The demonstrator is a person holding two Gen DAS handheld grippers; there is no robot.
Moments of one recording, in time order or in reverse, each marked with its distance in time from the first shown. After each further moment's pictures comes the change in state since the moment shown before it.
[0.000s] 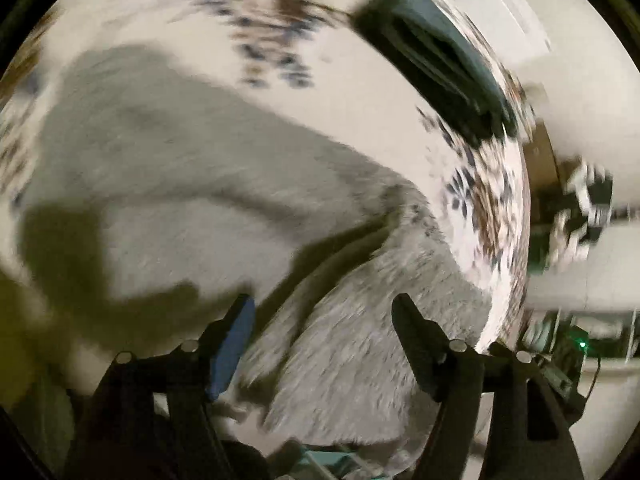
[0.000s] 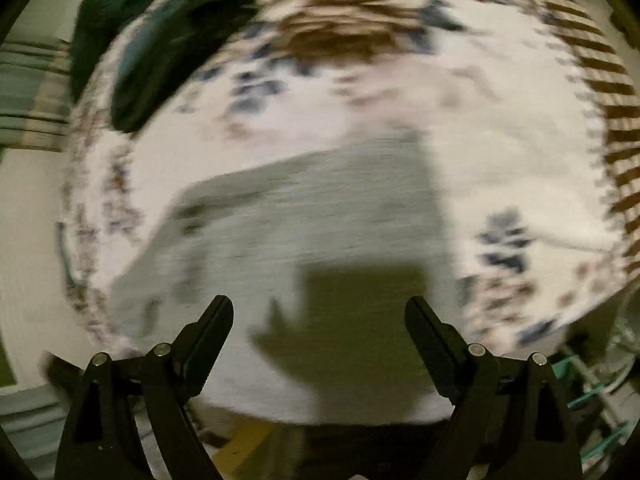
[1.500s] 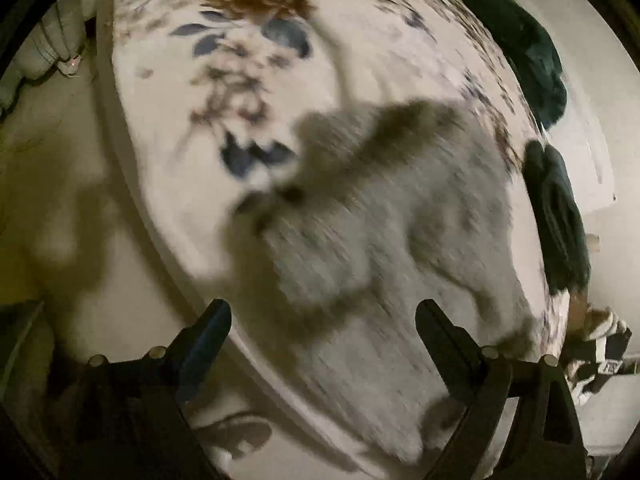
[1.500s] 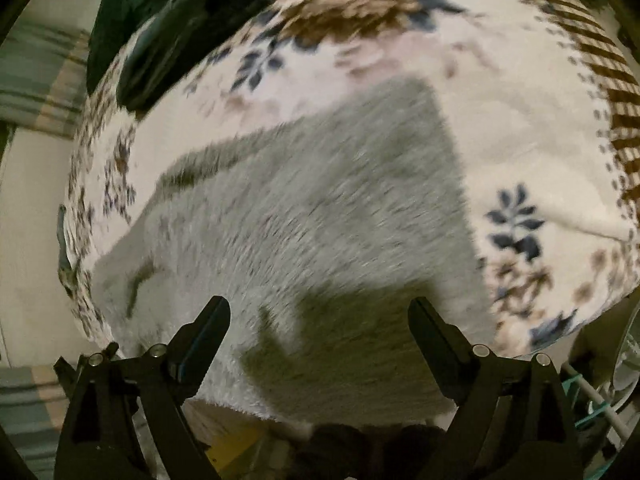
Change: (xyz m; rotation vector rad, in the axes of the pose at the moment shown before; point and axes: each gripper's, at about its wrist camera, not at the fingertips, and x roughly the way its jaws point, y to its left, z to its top) left arm -0.042 0.209 -0.041 -0.470 -0.331 0.093; right arm 0.026 0.008 -0.052 -0.070 -0.062 0.036
